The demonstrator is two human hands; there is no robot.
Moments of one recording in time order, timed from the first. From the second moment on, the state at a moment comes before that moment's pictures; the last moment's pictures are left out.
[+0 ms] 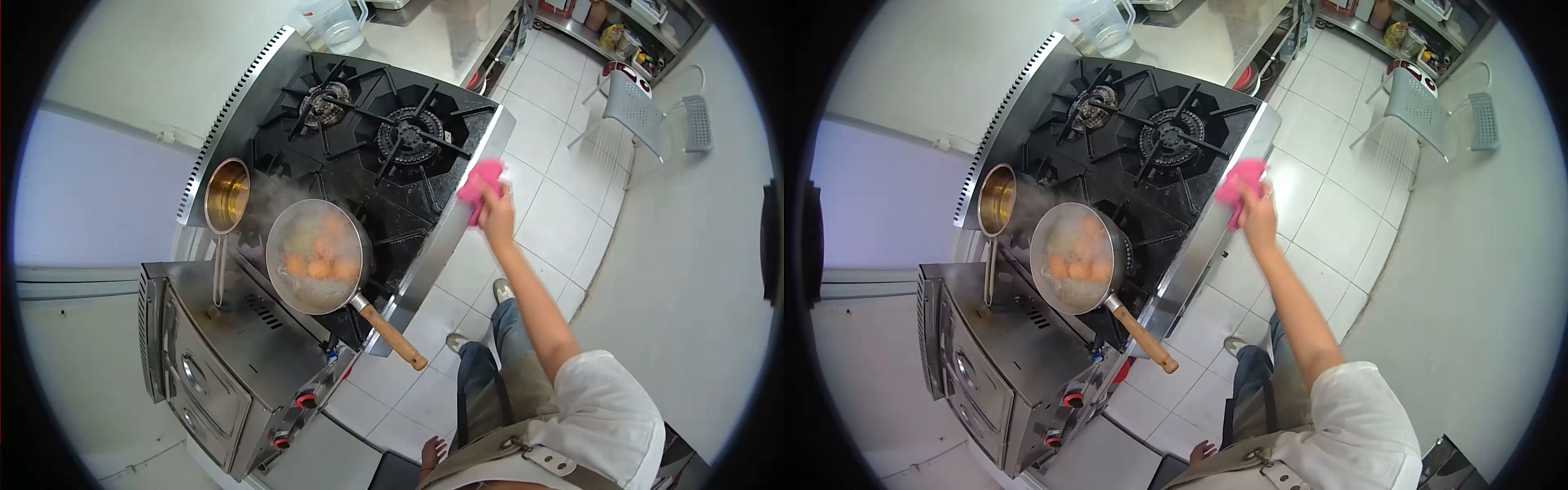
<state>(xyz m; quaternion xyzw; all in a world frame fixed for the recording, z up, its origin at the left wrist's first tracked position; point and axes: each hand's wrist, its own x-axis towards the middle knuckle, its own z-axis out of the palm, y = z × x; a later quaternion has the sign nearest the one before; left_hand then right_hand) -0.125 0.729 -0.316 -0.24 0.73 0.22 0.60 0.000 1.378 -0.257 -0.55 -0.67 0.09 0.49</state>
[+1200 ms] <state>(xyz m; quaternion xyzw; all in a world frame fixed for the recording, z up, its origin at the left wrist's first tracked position) -0.112 0.611 -0.361 0.15 0.73 0.09 0.66 -0.066 1.247 -0.241 -0.51 -0.76 0.18 0.37</state>
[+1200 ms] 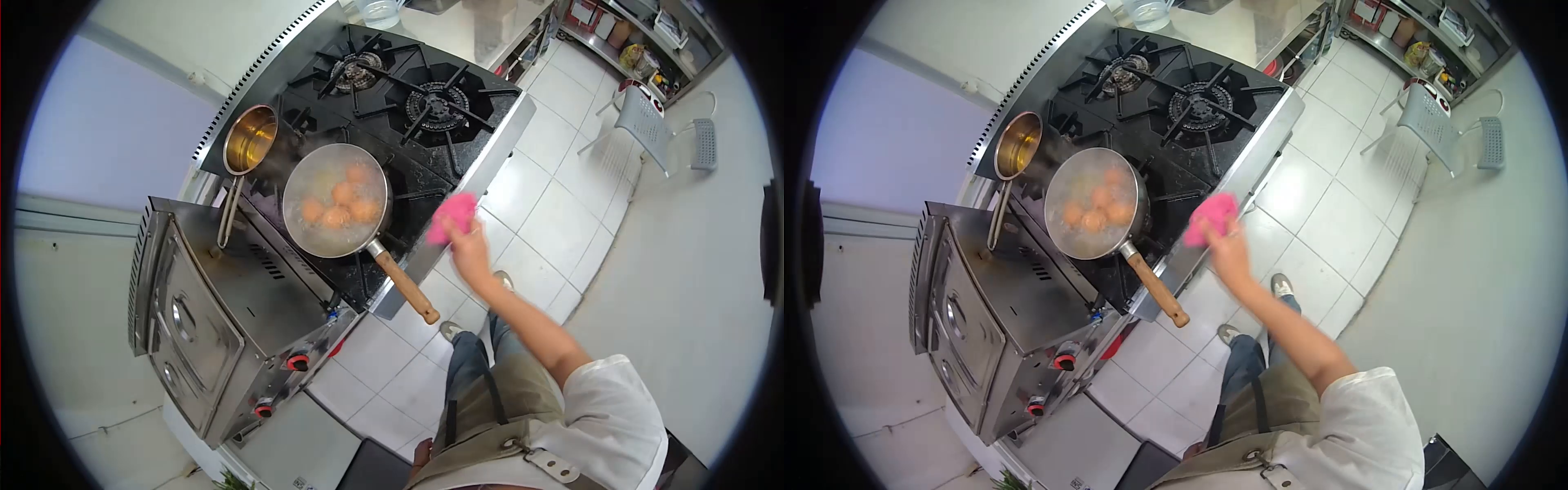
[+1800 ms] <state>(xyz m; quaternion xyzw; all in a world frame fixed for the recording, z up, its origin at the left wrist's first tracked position) -0.098 0.692 -0.313 -0.24 0.75 0.21 0.58 -0.017 1.281 -0.260 -0.52 -0.78 0.14 0.32</state>
